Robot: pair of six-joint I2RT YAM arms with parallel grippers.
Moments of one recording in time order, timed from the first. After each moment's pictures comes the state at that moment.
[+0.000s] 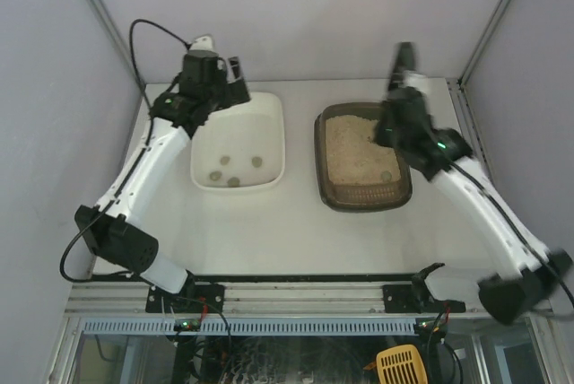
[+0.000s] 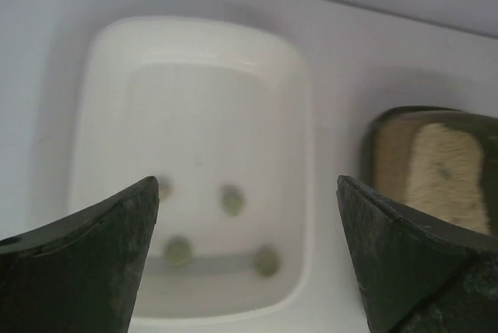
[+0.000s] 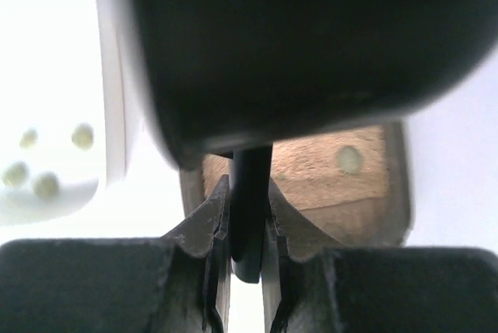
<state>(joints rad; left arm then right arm) -0.30 1.52 1.66 -0.69 -0.25 -0.39 0.62 1.38 1.46 -0.82 0.39 0.46</state>
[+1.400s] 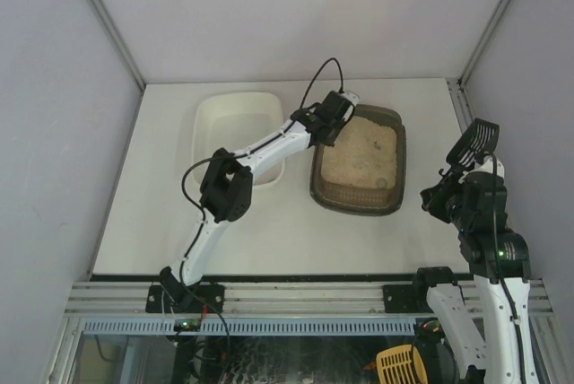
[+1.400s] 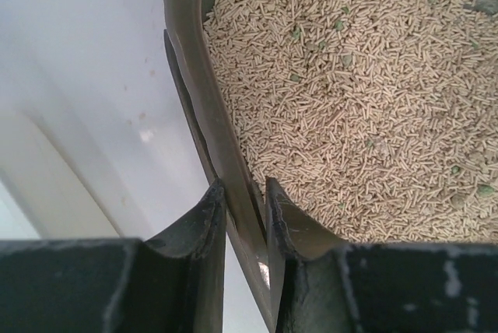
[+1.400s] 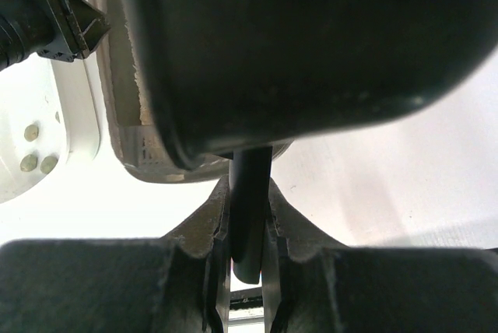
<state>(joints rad) -0.79 2.35 2.14 -0.62 -0.32 -0.12 0.02 0.56 0.94 -1.02 0.02 0.55</state>
